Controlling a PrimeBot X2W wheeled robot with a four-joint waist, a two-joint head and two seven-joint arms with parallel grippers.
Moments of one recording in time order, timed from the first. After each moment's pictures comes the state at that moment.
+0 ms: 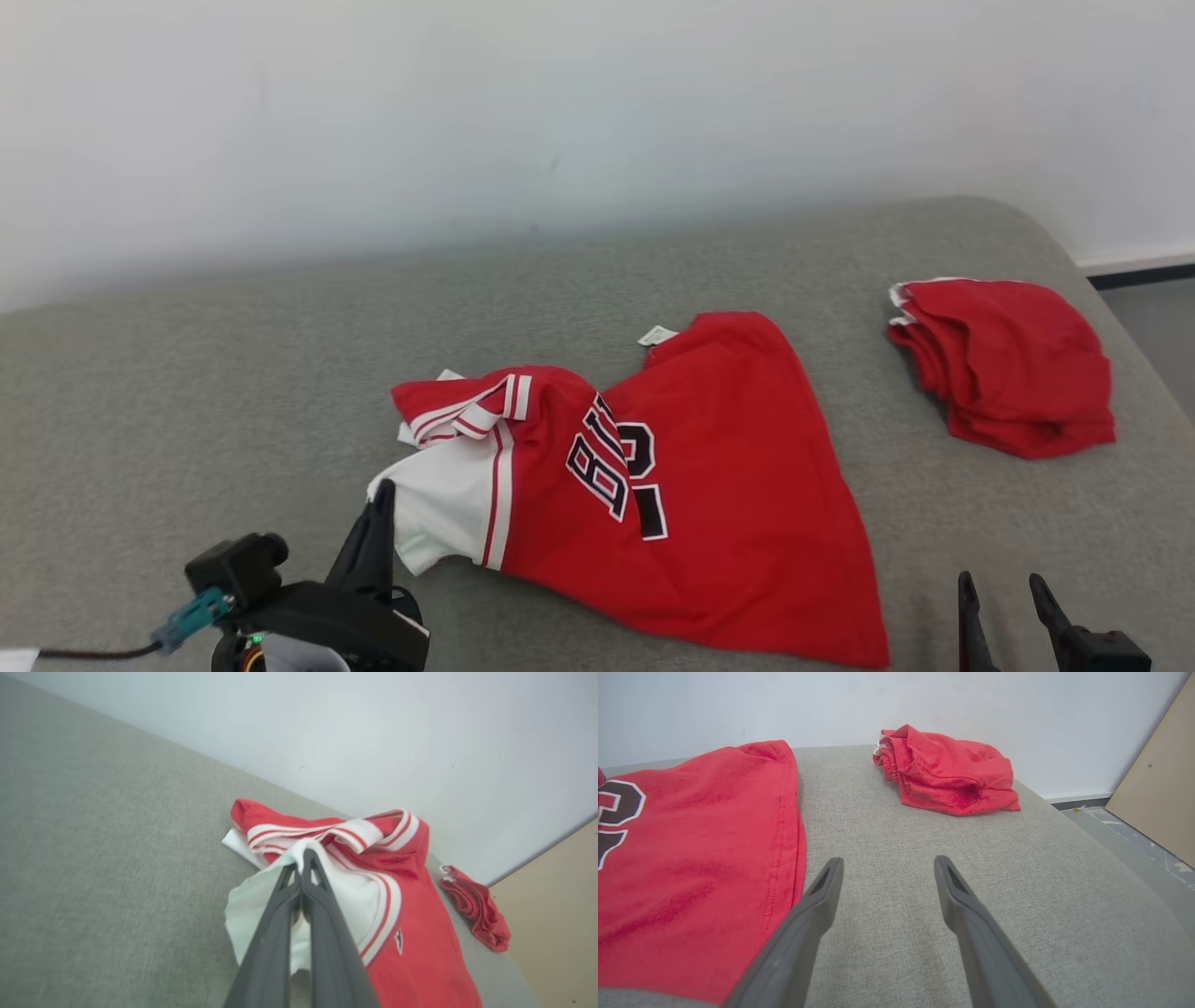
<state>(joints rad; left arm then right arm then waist) -0.24 0.12 -0.21 0.44 -0.75 -0.12 -0.12 -0.01 -0.05 -0.19 0.44 -0.01 0.13 -0.26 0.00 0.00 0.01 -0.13</state>
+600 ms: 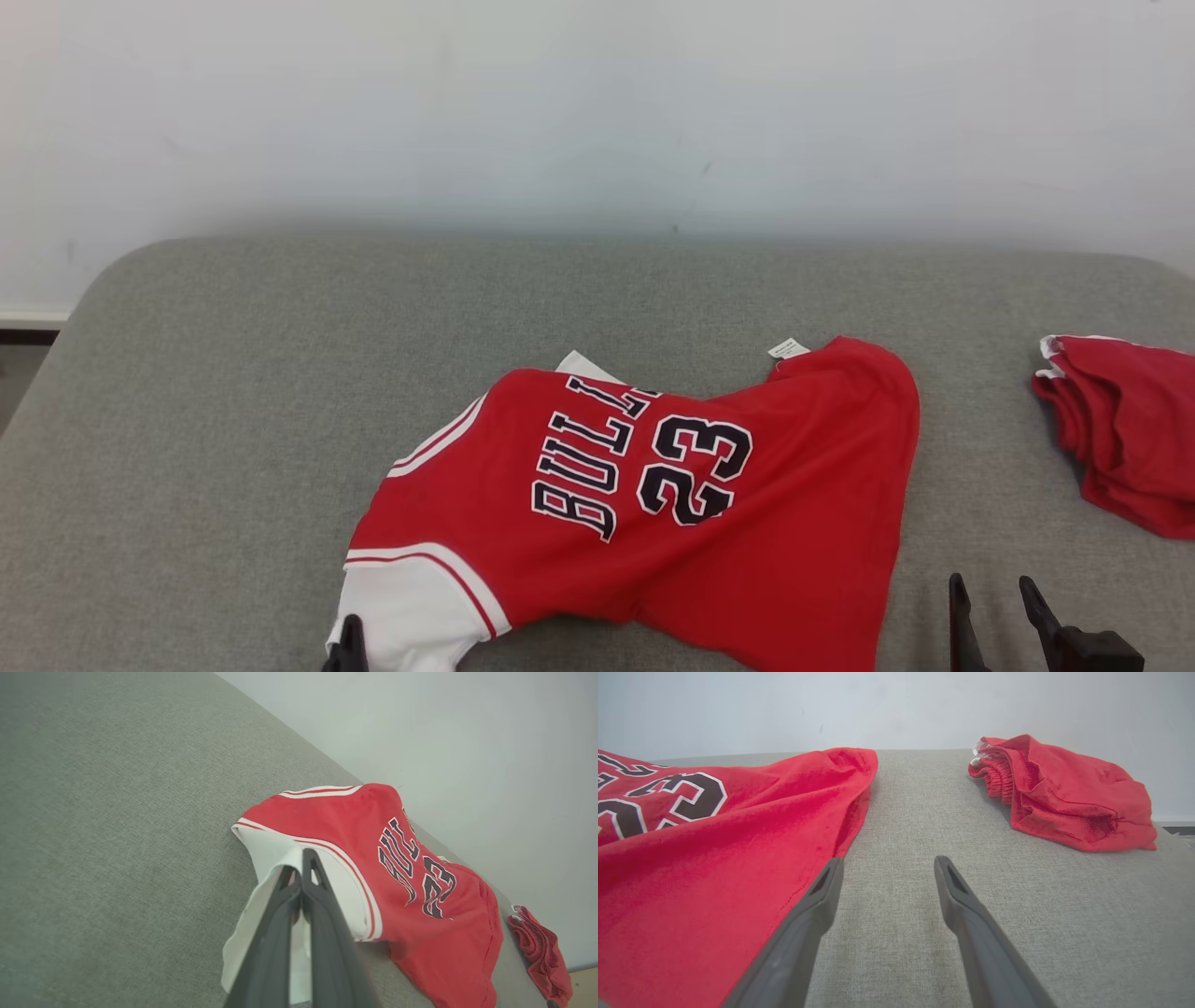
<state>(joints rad) 0.19 0.10 -0.21 -0.12 -0.71 0.23 -0.02 -0.01 -0.05 -0.18 0.45 0.02 0.13 -0.26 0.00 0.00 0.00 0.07</state>
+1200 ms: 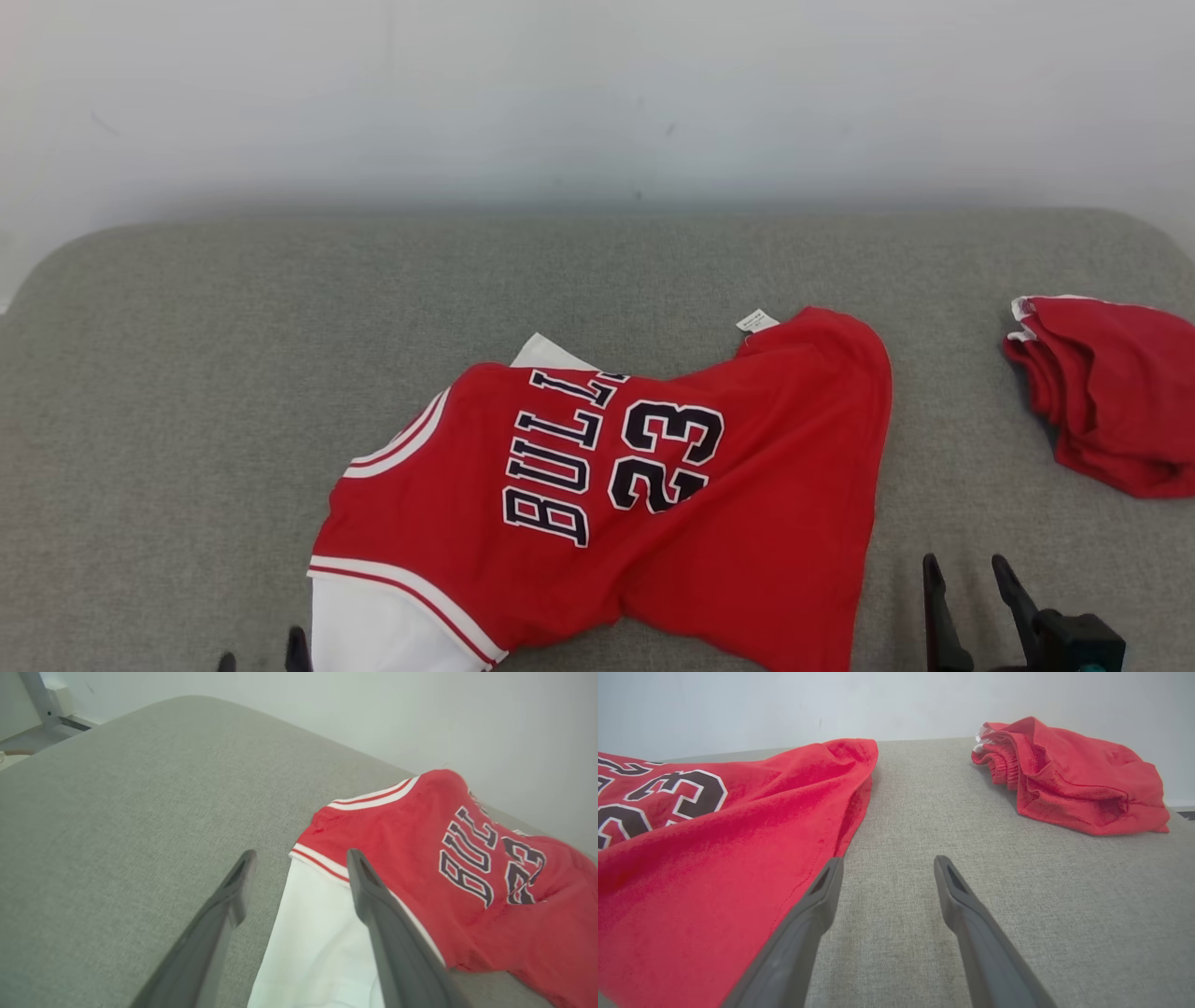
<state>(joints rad) 0.23 0.24 -0.16 -0.13 -0.58 0.26 -0.07 -0.03 -0.05 -0.12 0.44 0.05 0.13 -0.26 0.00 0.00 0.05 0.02</state>
